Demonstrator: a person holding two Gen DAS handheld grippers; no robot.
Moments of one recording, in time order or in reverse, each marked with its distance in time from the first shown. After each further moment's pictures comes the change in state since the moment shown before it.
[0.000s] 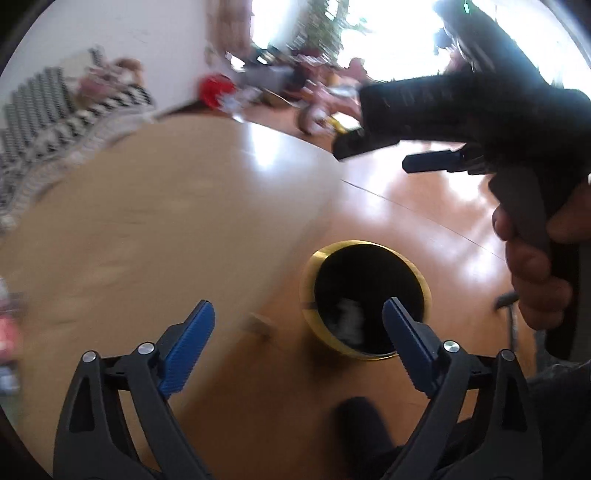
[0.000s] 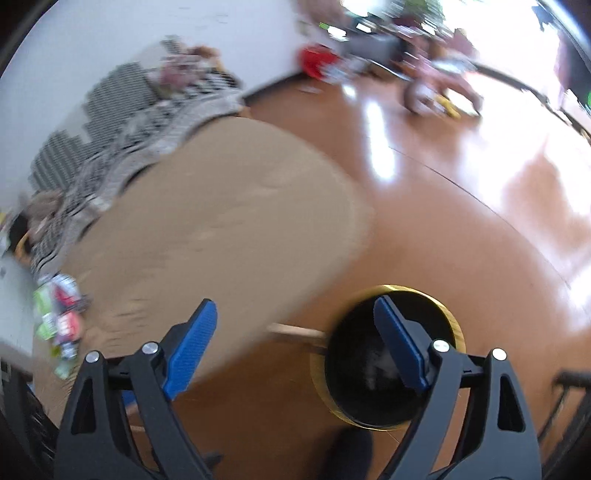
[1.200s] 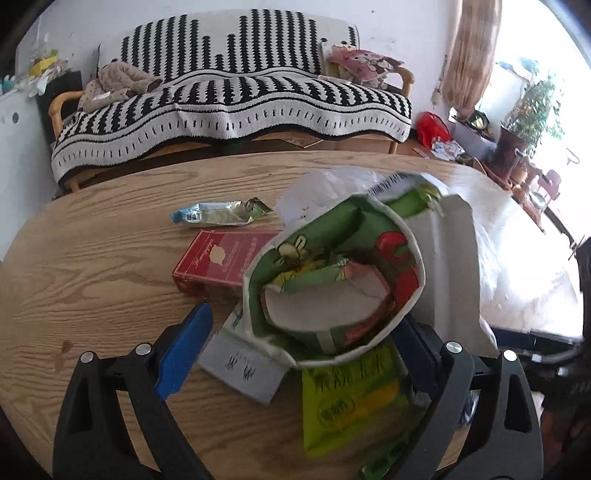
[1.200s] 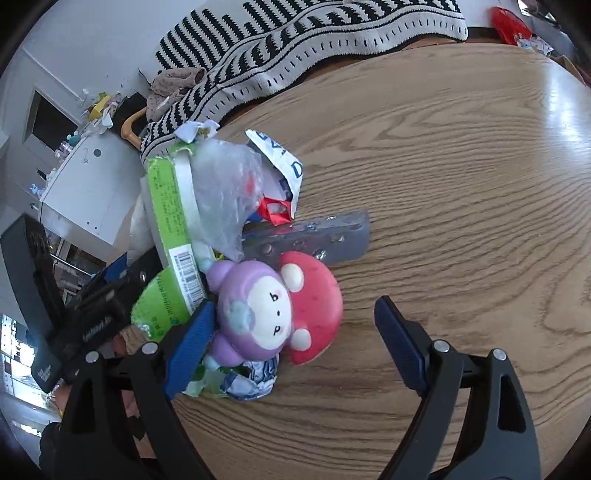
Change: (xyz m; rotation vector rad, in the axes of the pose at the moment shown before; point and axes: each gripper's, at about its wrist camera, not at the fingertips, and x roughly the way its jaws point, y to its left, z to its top) left arm -0.115 0.396 -0.105 -0.565 -0.067 0.449; right arm 0.168 0.380 -0.069 -0.299 0.313 0.440
